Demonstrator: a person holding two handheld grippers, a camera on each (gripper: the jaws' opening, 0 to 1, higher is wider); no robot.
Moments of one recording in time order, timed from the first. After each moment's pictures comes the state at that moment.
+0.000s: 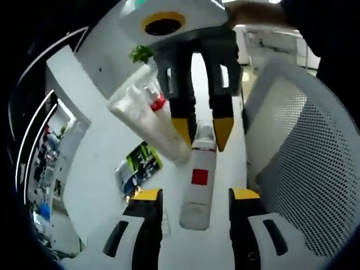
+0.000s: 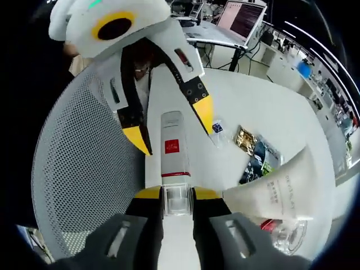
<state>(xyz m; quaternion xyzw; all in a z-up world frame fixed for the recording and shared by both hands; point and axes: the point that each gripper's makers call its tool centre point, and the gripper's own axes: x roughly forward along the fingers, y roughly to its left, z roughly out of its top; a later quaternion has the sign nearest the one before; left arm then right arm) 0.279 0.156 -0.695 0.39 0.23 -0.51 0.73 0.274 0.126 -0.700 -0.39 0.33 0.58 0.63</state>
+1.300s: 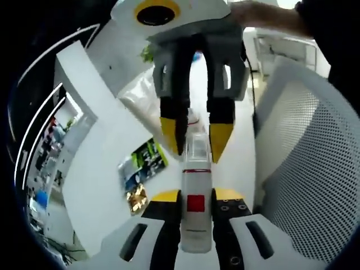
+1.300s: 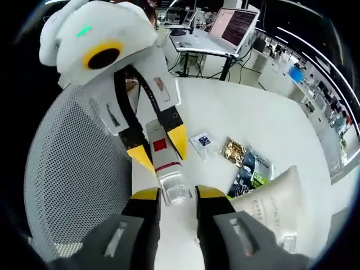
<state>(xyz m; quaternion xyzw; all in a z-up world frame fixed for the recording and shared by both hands) 0.291 0.165 -0.696 0.33 0.23 -0.49 0.77 0.298 0.130 -0.682 -0.36 0.29 0.55 0.70</state>
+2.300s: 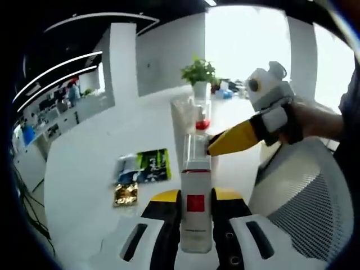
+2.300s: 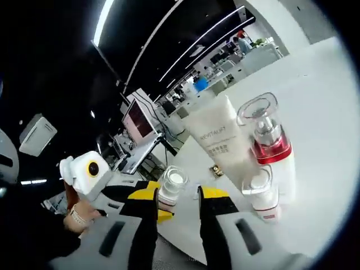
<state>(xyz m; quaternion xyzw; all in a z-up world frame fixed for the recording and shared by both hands) 0.298 0.154 -0.671 0.11 0.22 -0.46 0.85 0.311 0.126 -0.651 0.28 0.23 0.37 0.85</state>
